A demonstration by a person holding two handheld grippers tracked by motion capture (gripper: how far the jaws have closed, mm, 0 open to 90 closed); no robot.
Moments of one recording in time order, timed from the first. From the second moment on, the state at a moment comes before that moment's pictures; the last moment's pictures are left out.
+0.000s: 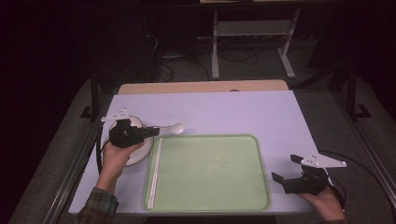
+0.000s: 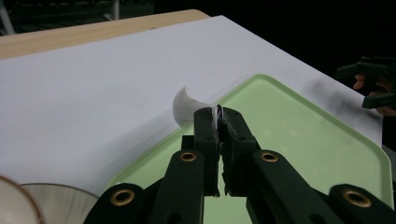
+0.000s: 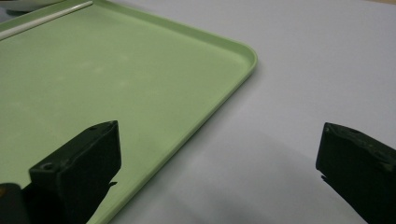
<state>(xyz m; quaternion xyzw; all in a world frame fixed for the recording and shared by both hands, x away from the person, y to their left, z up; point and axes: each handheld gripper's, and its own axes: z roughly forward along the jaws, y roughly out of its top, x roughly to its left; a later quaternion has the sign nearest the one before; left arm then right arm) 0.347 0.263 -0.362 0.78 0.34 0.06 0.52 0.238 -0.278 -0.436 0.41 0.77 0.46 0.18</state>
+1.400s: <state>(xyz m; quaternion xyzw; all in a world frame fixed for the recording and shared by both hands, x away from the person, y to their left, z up) 0.372 0.226 -0.425 0.81 0.41 0.08 0.41 0.237 -0.277 -0.436 0.41 0.77 0.46 0.18</state>
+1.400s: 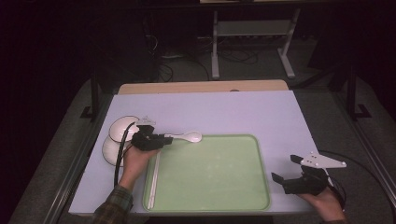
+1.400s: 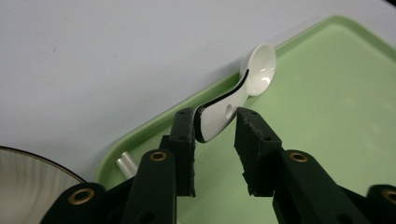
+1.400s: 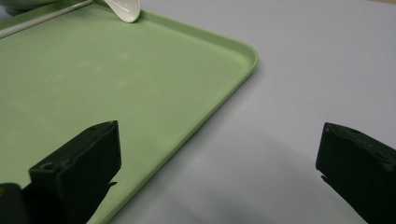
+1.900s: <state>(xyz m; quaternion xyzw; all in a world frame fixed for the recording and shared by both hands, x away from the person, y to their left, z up) 0.372 0.216 -0.430 0.83 0.41 0.10 0.36 0.236 -0.278 -0.436 0.41 0.77 0.46 0.18</state>
